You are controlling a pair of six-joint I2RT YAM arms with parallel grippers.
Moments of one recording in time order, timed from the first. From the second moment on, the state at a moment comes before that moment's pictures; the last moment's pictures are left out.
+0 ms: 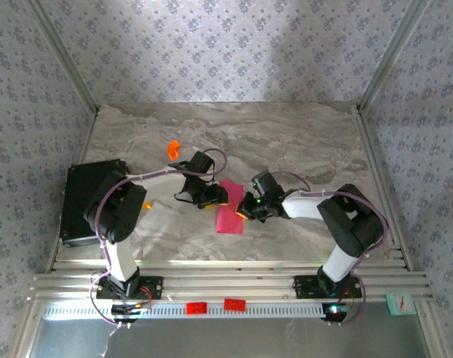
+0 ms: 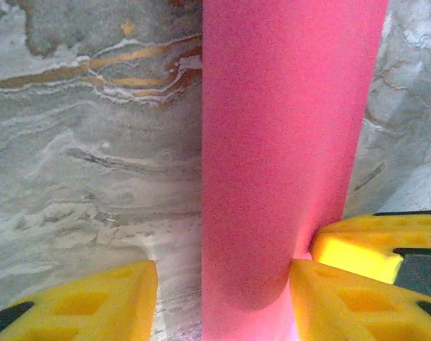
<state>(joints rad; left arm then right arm) -0.62 1.82 1.09 -0.46 0.43 -0.65 0.63 1.67 0.70 0.02 -0.40 1.09</state>
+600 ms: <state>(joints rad) -0.63 1.85 1.09 -0.43 0.41 -0.66 0.63 1.59 0.70 0.02 -0.37 1.06</state>
